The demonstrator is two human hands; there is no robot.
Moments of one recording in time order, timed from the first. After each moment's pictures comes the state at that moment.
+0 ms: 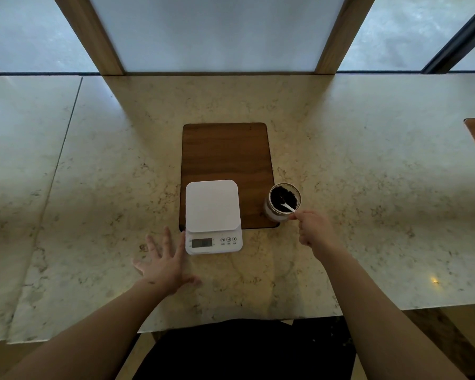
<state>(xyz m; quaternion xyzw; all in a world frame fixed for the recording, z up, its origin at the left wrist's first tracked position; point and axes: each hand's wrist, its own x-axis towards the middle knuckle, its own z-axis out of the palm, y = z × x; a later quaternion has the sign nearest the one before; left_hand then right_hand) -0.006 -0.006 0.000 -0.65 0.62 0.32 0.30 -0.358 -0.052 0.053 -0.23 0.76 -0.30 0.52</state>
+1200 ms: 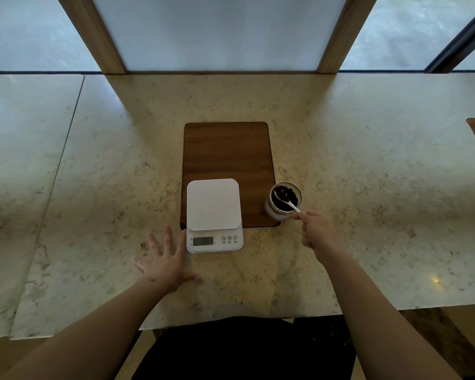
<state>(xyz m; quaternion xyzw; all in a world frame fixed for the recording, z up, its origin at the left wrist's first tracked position) -0.003 -0.008 -0.007 -0.66 0.61 0.32 0.30 -0.356 -0.039 0.068 -0.22 0.77 -0.30 0.51</state>
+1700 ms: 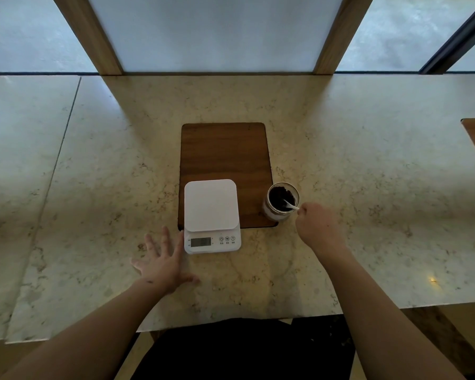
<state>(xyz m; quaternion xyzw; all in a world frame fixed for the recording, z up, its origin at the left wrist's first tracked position) -0.005 -0.007 -0.004 -0.66 0.62 0.32 0.29 -0.355 -0.046 0.088 -0.56 0.80 -0.06 0.22</state>
